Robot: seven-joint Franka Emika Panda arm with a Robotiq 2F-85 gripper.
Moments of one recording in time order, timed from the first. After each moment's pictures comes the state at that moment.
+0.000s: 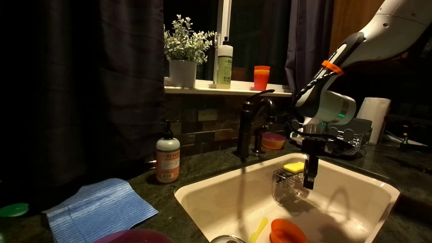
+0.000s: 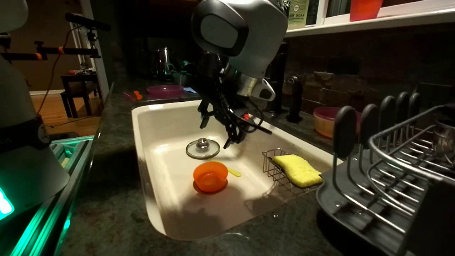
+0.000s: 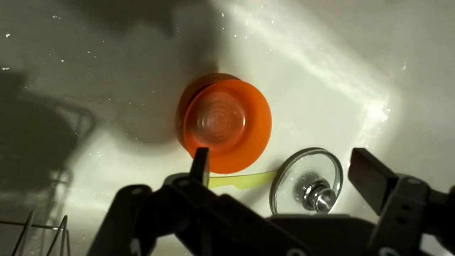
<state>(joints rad) -0.11 0.23 0.02 -2.47 0.50 2.36 -1.08</state>
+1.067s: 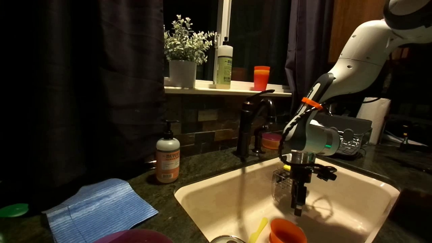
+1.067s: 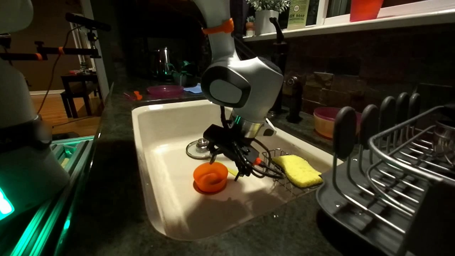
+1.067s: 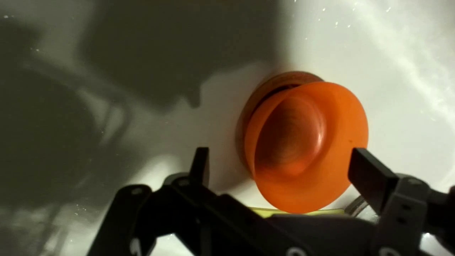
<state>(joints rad) -0.20 0.58 0.15 -2.34 0.43 2.66 -1.17</state>
